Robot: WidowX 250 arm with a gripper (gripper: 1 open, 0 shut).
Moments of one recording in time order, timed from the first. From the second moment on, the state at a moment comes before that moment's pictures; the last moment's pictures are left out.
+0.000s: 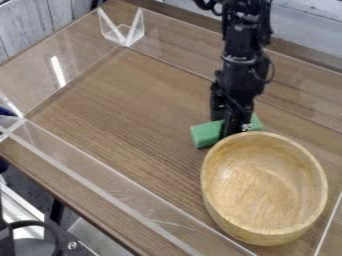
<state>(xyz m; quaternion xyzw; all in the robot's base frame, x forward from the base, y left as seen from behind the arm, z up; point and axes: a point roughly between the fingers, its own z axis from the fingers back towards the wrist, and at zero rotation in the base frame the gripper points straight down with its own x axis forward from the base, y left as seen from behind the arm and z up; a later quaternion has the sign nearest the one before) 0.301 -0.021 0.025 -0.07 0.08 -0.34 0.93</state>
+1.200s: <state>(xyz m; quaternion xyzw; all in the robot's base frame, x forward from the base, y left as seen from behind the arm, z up) 0.295 -0.021 0.029 -0.03 0.05 -0.43 0.90</state>
